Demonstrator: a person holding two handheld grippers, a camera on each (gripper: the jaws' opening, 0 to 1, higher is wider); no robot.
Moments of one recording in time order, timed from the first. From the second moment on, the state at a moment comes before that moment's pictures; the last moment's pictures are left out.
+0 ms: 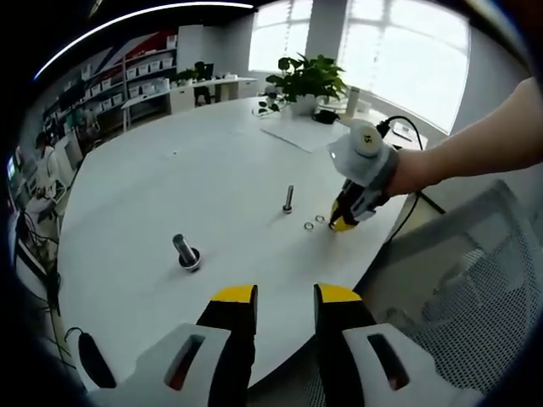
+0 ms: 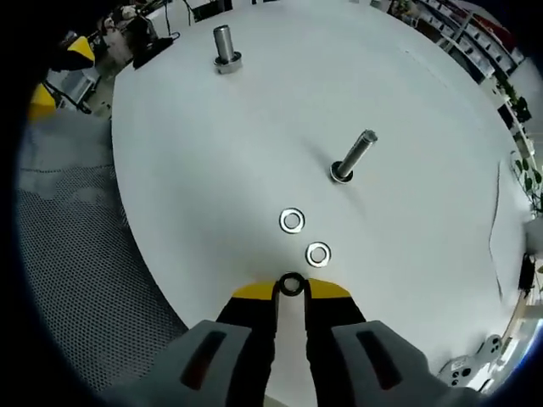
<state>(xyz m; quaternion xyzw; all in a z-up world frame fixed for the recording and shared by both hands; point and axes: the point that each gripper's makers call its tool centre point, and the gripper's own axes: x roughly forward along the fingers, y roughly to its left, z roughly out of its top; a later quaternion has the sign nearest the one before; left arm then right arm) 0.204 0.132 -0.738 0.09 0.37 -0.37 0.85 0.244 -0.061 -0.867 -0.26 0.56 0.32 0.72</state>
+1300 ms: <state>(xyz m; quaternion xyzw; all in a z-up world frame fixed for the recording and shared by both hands) 0.205 0.133 -0.736 0.08 0.36 -0.37 0.85 0.326 -0.018 -0.797 -0.29 0.48 0.34 0.76</state>
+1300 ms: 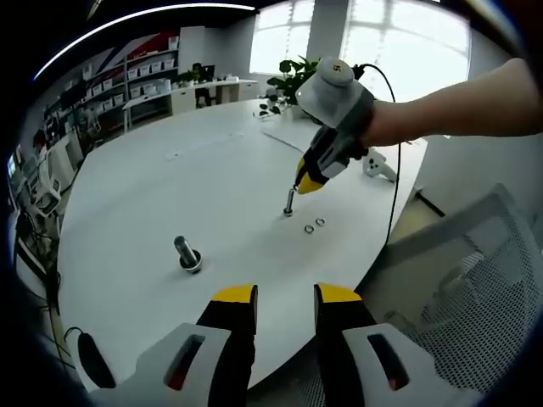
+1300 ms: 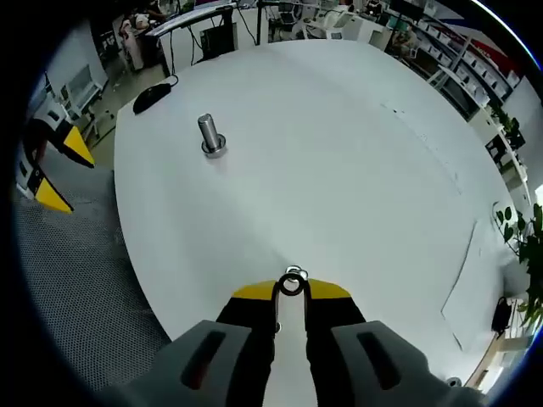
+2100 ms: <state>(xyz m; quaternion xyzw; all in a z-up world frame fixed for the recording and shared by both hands) 0.206 0.136 -0.739 0.09 0.37 -0.36 0.85 0.337 -0.019 -0.822 -0.31 0.50 0.35 0.73</state>
